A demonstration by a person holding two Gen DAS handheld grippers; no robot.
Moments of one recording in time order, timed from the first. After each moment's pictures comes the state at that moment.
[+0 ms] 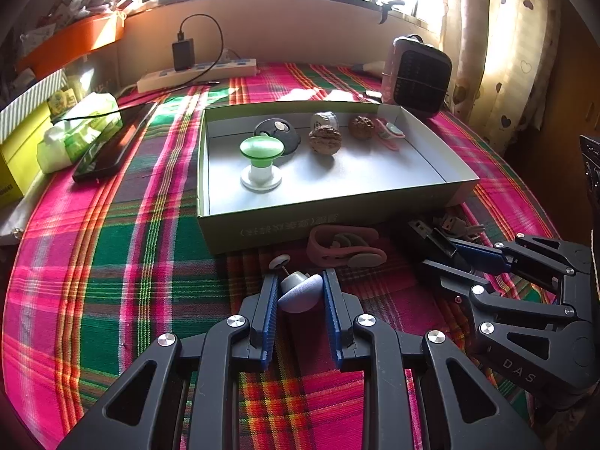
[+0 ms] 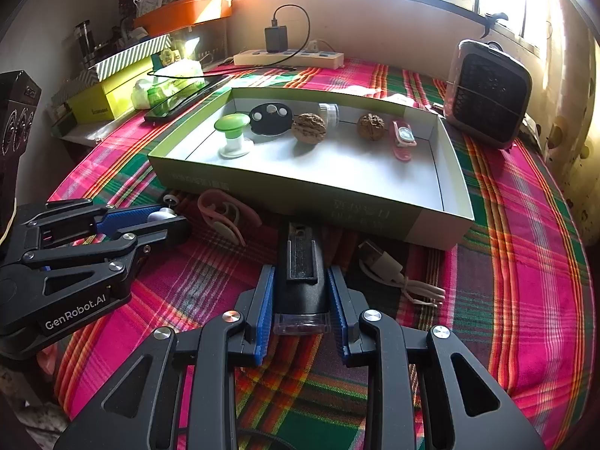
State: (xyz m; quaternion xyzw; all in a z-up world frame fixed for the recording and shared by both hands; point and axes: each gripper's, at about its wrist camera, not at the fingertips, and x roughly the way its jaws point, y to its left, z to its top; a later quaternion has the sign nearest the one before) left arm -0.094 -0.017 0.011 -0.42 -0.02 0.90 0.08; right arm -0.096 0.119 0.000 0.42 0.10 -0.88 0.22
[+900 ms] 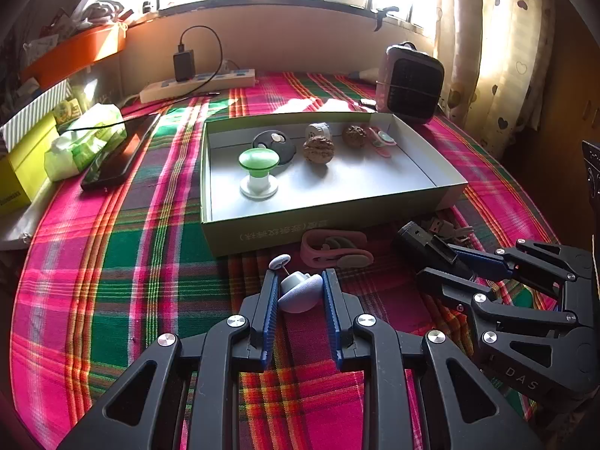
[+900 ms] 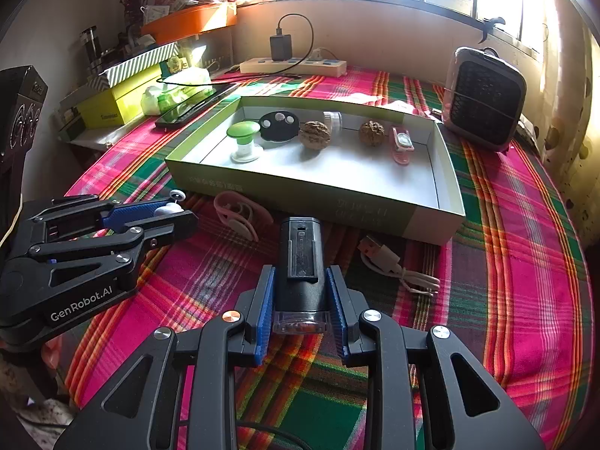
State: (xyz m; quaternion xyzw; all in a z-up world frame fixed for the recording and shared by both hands) left arm -0.083 -0.015 0.021 -0.41 -0.01 0.91 0.08; right arm -0.083 0.124 0.009 0.41 0.09 -0.88 0.23
